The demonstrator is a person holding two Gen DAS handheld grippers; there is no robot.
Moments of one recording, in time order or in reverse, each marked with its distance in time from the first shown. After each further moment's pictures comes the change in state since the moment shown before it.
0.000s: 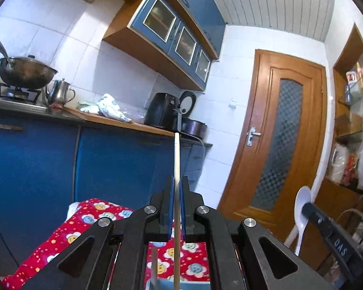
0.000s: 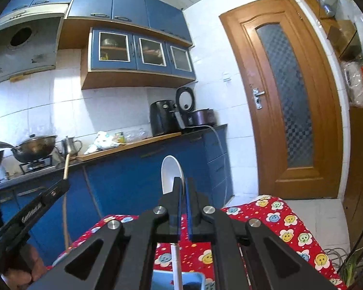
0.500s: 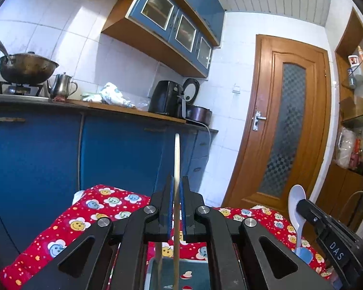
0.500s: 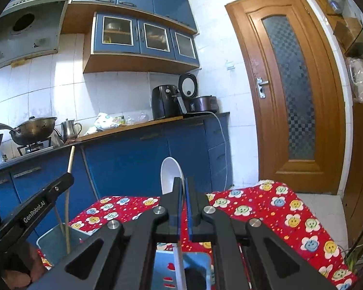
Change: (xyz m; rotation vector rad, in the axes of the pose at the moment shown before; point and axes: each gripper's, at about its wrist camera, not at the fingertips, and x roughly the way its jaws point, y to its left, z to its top) left arm 0.006 0.002 -0.025 0.042 0.061 0.037; right arm 0.010 0.001 -0.029 -0.021 0.086 0.022
